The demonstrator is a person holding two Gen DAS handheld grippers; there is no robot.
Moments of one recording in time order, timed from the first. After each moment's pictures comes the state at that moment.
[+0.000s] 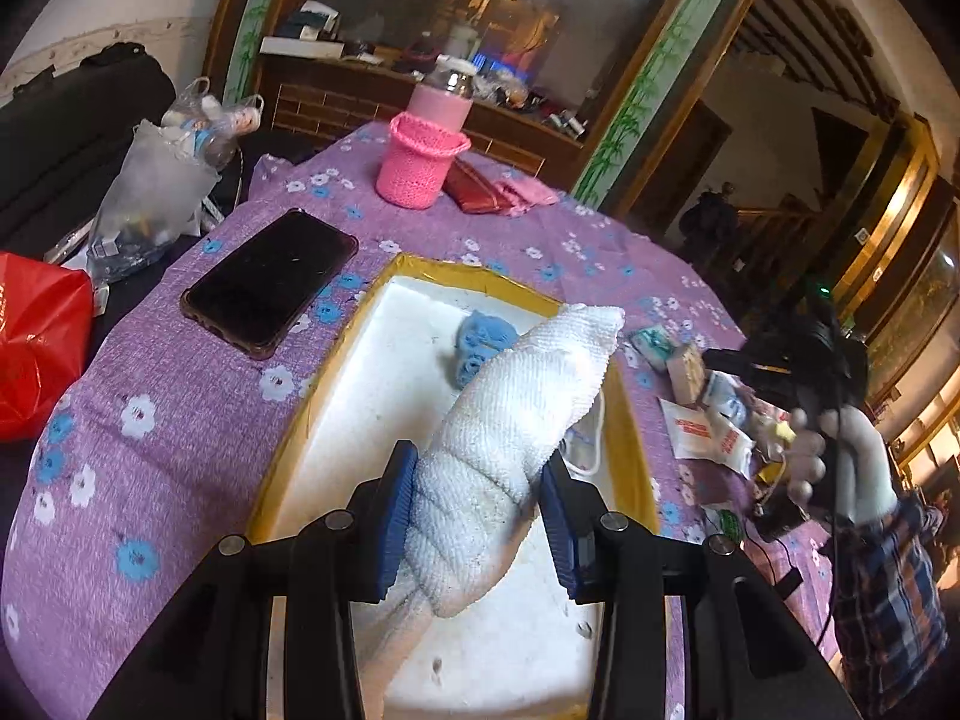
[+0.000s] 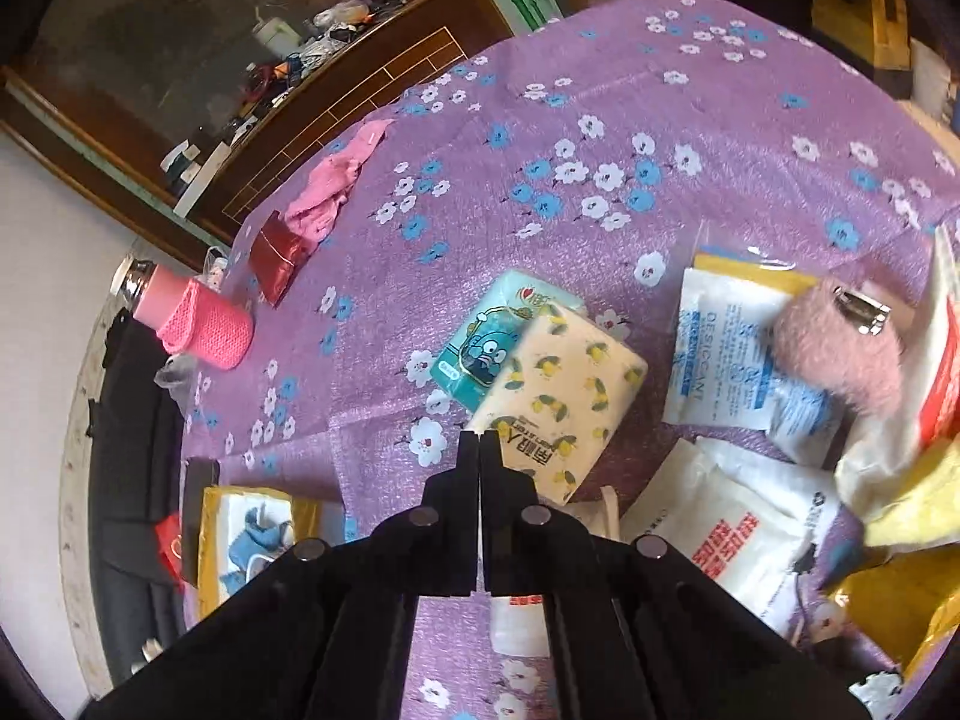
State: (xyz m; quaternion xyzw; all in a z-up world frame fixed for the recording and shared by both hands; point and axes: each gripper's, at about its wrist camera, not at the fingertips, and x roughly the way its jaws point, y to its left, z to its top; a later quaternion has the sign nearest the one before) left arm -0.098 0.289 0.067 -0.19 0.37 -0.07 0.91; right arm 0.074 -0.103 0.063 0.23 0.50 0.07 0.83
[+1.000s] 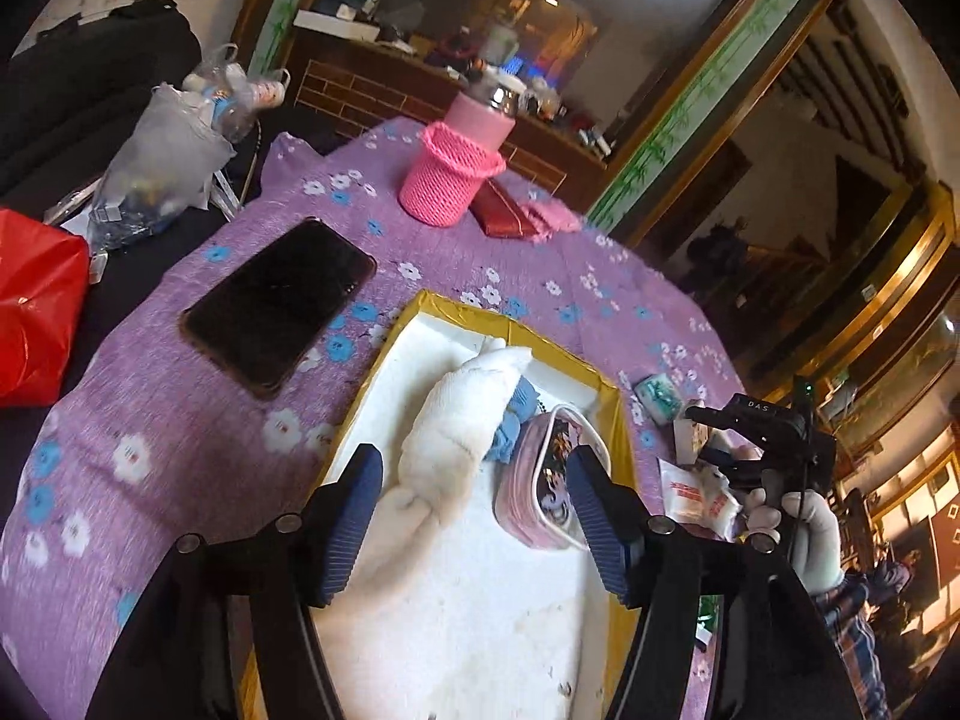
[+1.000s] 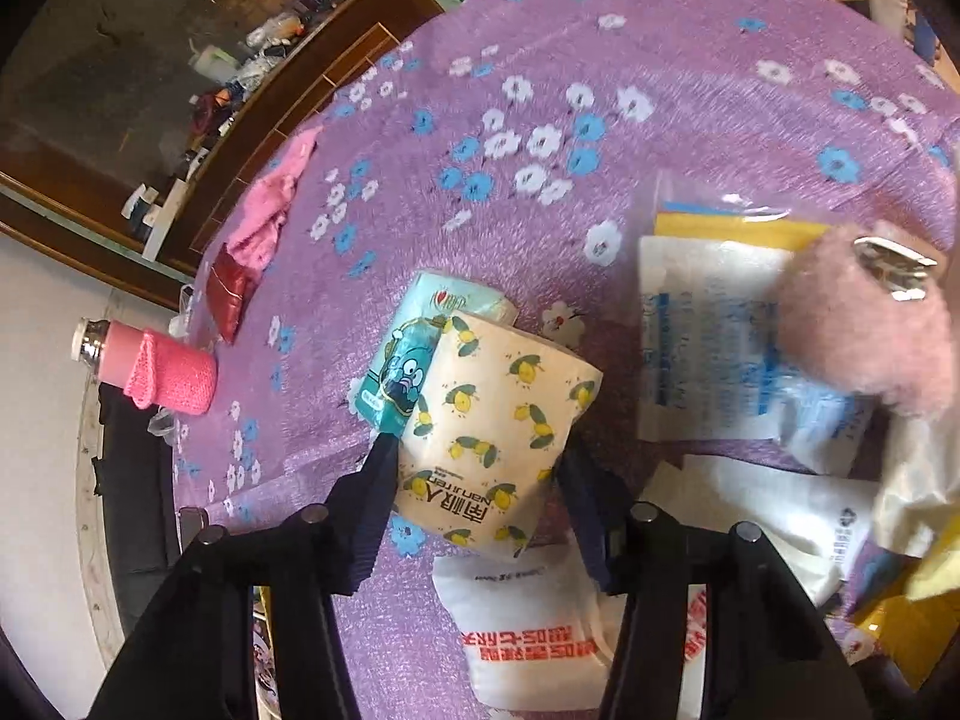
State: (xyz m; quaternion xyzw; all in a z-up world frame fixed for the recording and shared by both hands) left arm -0.053 0.317 0.074 -0.25 0.38 -0.06 0.89; right arm 0.090 -0.124 0.028 0.29 0.51 0.03 0.81
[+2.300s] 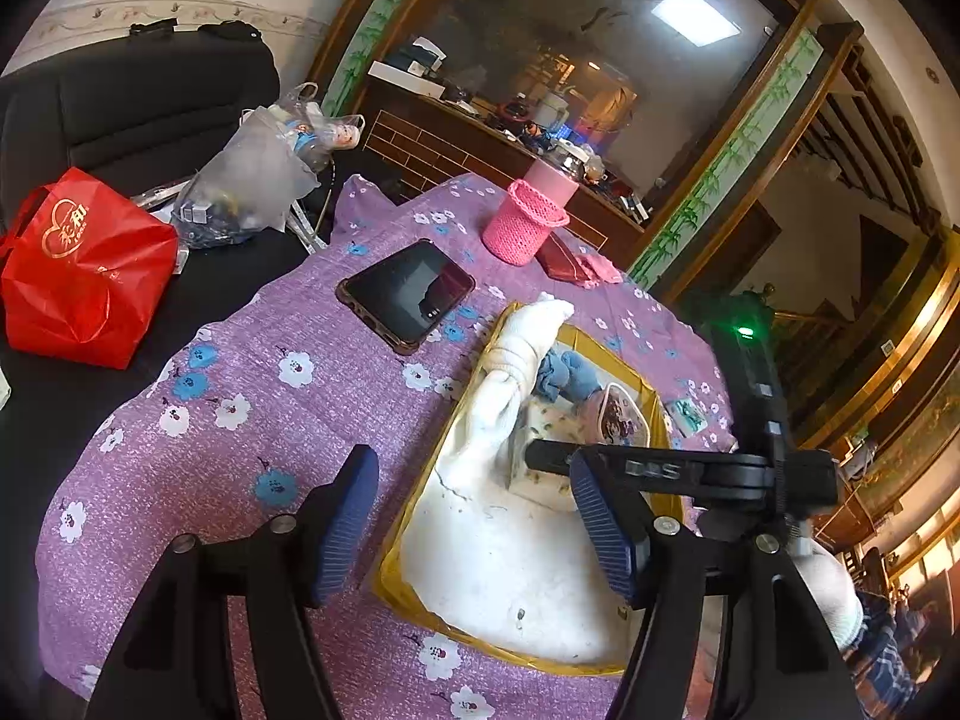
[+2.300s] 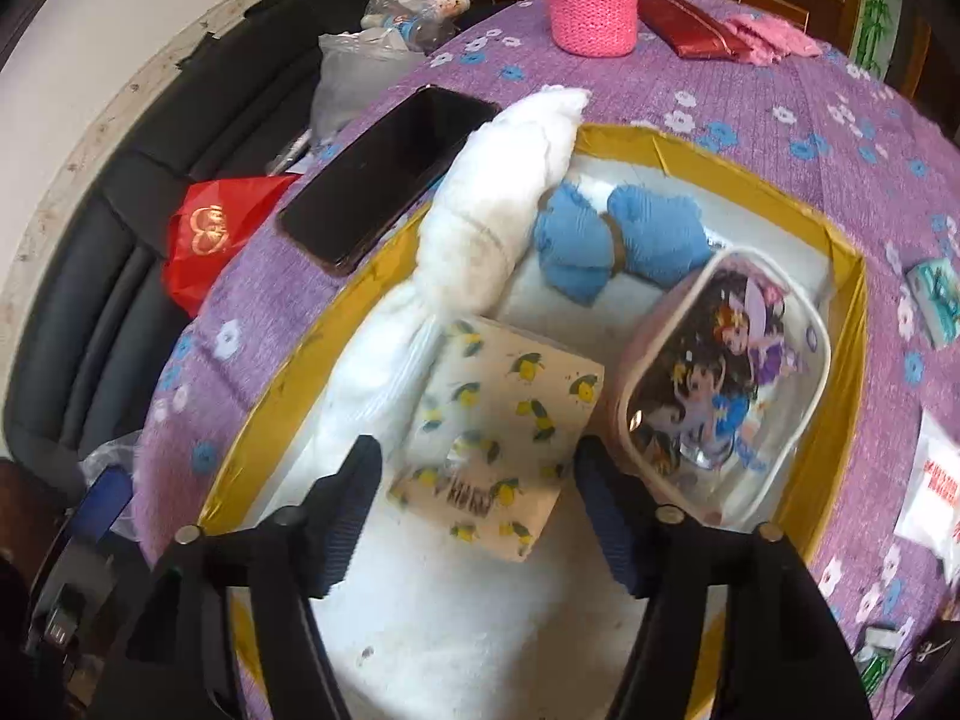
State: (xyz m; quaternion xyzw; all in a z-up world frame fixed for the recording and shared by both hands) left arm -0.161 0.354 0.065 -0.28 0.31 0.01 0.91; right arm -0.034 0.177 0.032 -0.06 0.57 0.29 0.77
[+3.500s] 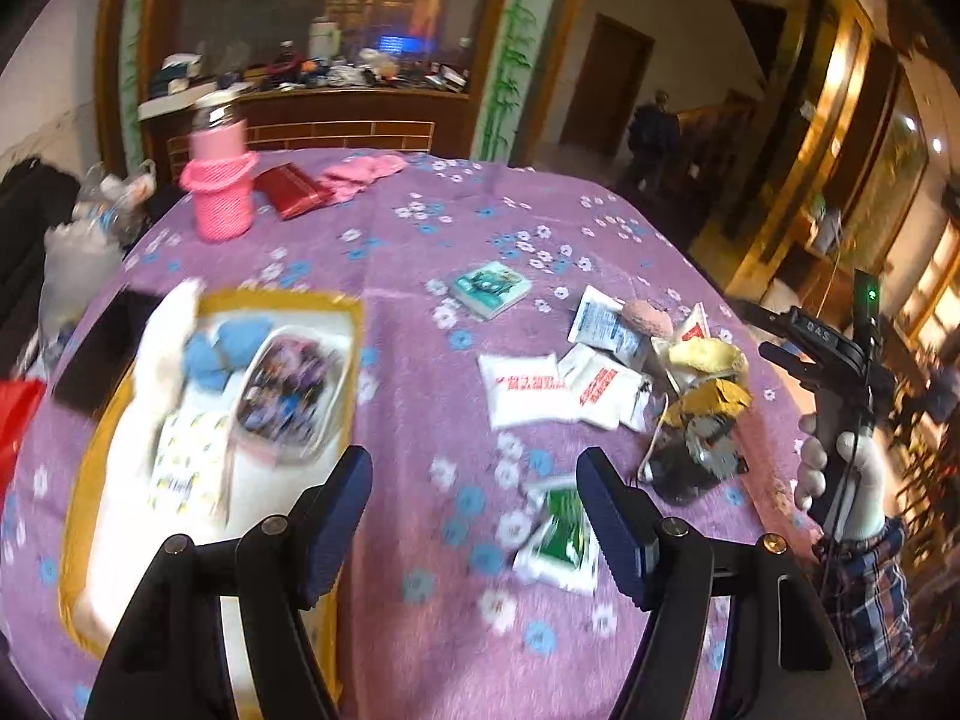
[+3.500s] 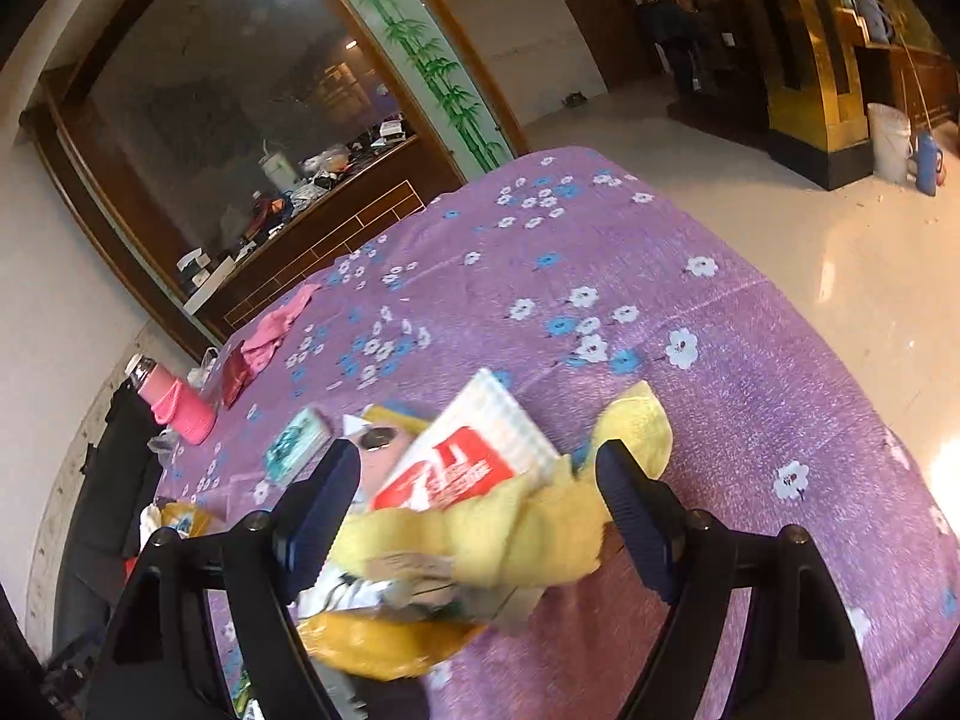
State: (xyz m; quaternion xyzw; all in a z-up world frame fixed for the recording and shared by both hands) left arm -0.091 0.113 0.113 -0.07 0.40 -0.12 0.91; right arm -0.019 -0.317 0.076 0.23 0.35 0.05 0.91
